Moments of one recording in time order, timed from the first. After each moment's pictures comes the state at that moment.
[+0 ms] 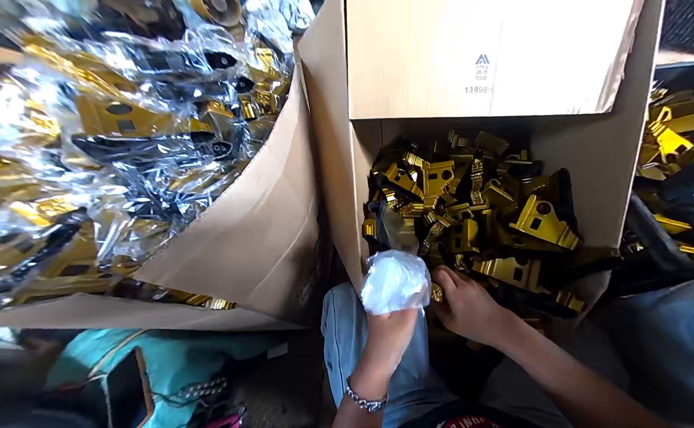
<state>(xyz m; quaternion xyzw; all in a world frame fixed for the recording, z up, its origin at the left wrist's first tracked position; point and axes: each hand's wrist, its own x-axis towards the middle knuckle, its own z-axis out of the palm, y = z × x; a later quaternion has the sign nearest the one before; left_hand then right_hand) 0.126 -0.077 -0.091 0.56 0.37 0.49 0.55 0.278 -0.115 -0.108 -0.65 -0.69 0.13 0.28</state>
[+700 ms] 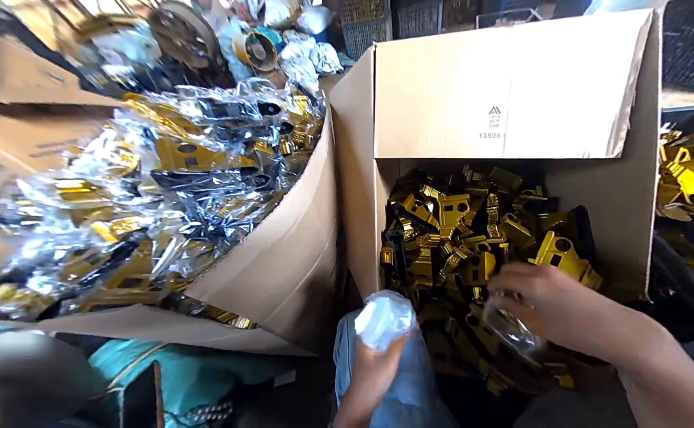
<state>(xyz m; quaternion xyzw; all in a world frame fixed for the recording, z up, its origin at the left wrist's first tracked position) 0.078 -0.065 -0.099 0.52 0.41 0.47 0.59 0.339 -0.118 -0.007 -0.61 -0.75 0.08 0.25</state>
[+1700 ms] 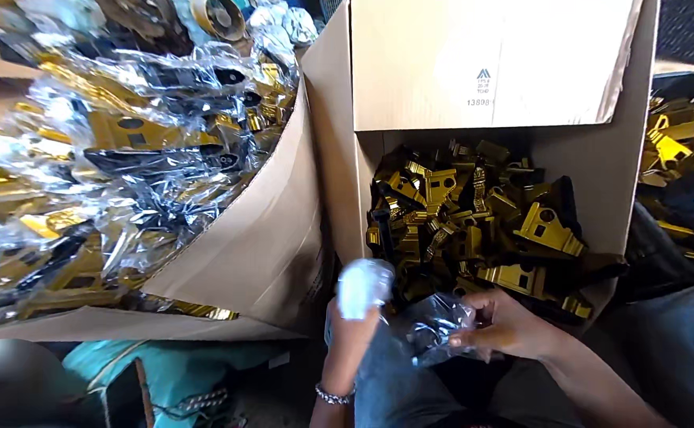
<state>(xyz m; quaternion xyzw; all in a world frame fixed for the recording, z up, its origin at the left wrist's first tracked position) 0.073 -0.035 -0.115 0.69 0.41 0.44 0.41 0.303 -0.140 -0.093 -0.50 -0.48 0.56 0.45</state>
